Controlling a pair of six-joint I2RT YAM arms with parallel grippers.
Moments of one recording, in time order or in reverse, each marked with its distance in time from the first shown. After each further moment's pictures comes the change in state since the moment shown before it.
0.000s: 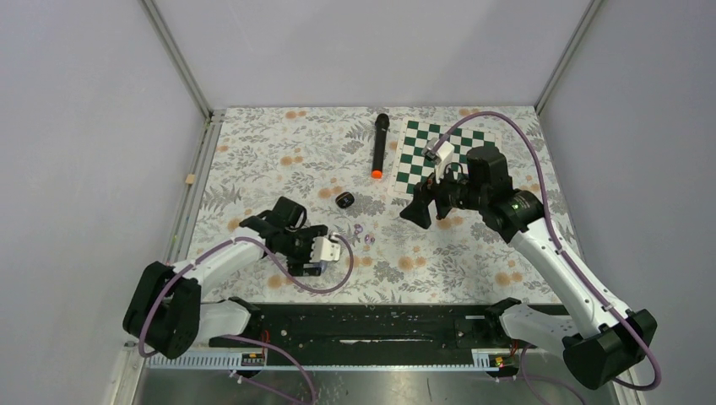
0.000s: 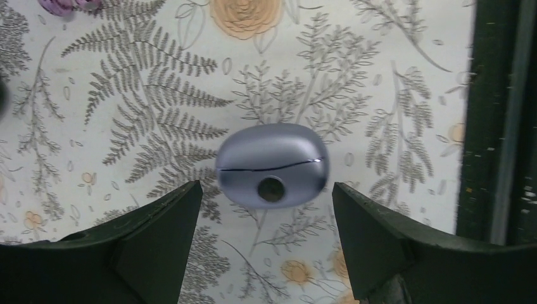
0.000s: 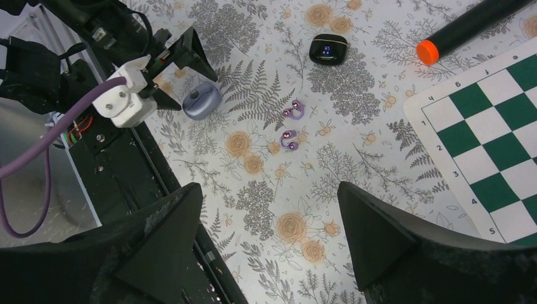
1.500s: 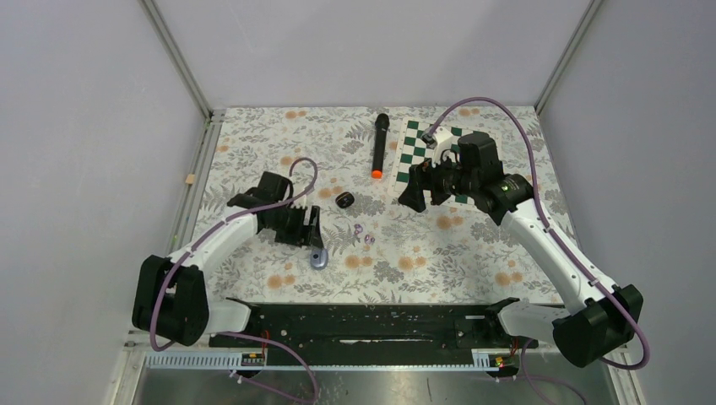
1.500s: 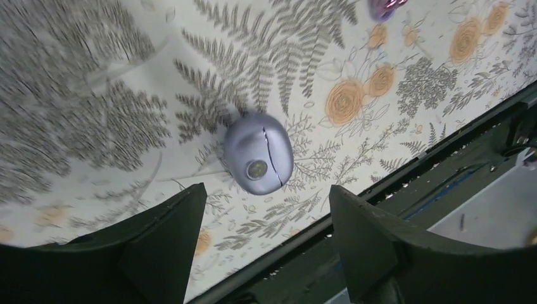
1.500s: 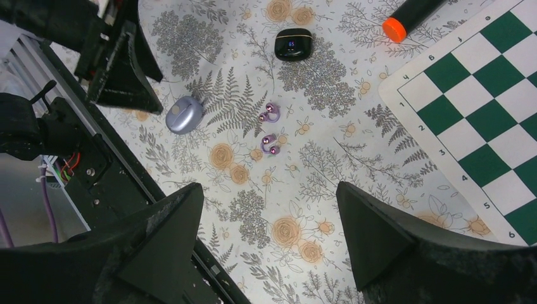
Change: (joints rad) left arm 0.162 0.097 0.226 -0.049 -0.099 -1.268; right arm -0.024 0.131 0.088 -0.019 0.100 0.094
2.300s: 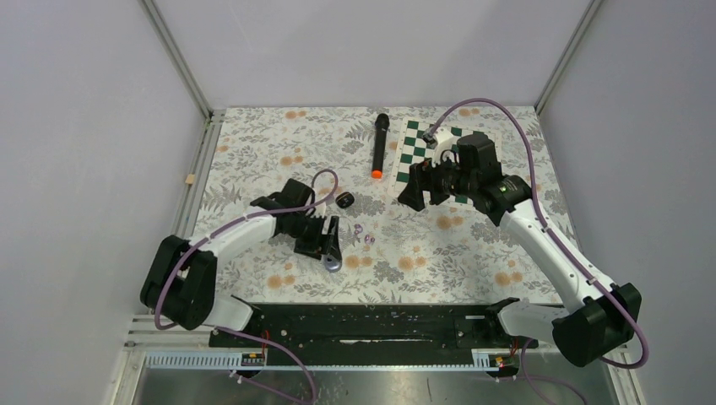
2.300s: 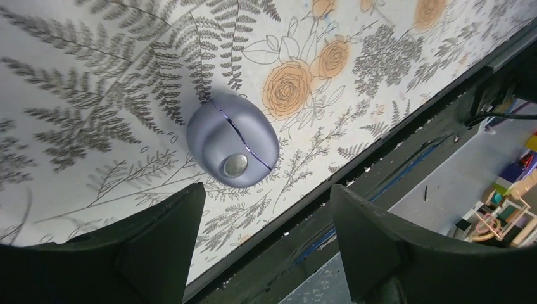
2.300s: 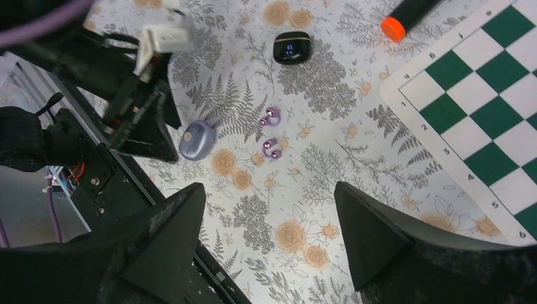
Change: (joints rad) left arm -0.163 0.121 -0.077 0.120 0.088 -0.190; right arm -0.001 0.010 -0.007 0.032 0.000 0.047
